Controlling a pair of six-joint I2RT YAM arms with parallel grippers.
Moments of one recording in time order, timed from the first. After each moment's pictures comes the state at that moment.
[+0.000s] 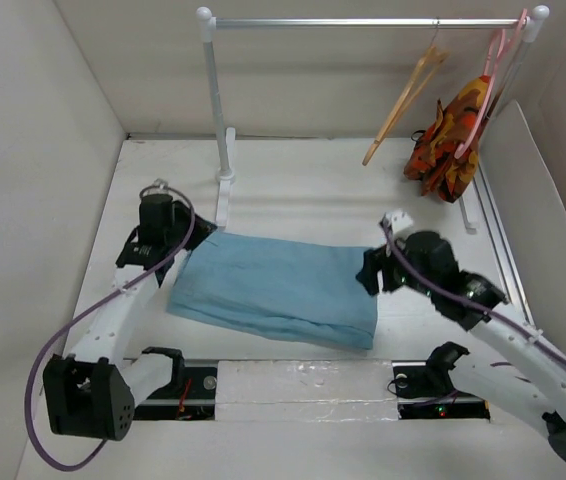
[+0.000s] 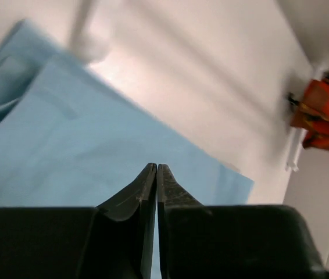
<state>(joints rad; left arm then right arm) -0.08 1.04 0.71 -0.33 0.15 -0.87 0.69 0.73 0.62 -0.55 0.01 0.25</state>
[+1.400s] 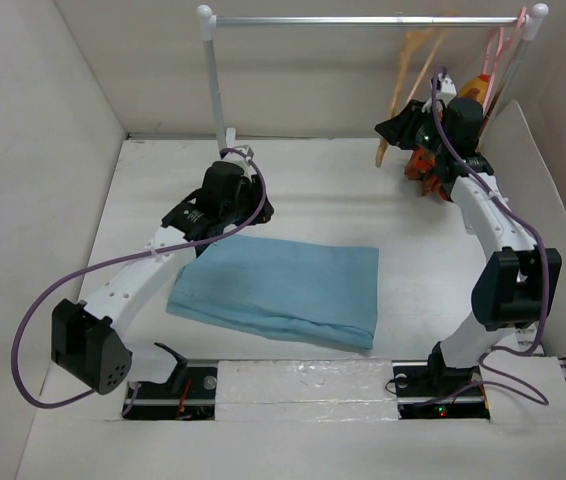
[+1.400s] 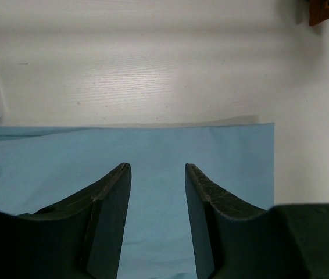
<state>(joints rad) -0.55 1.32 1.17 -0.45 -0.03 -0.50 0.05 1.65 1.49 0.02 -0.51 0.38</state>
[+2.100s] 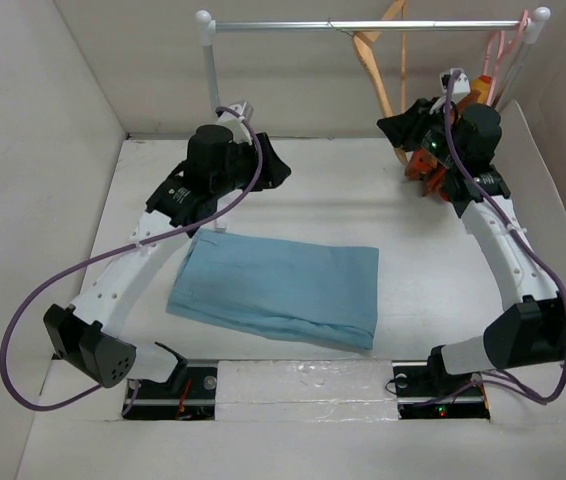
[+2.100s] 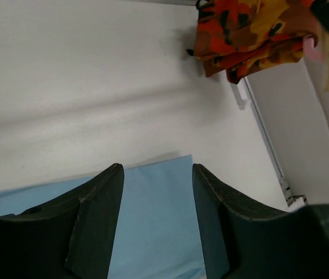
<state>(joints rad) -0.55 1.36 1.46 -0.47 0.11 -0.54 0.12 1.42 1.42 0.01 -0.45 0.35</state>
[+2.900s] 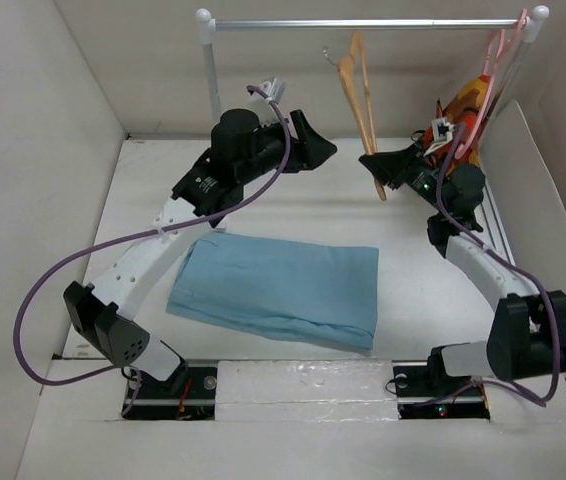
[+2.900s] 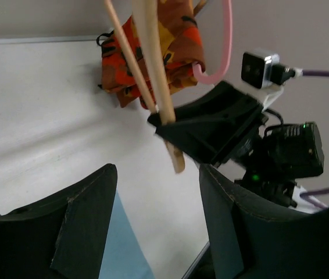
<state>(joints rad) -0.65 1.49 1.64 -0.29 0.20 -0.65 0.10 1.39 0.92 0.81 -0.67 0.82</state>
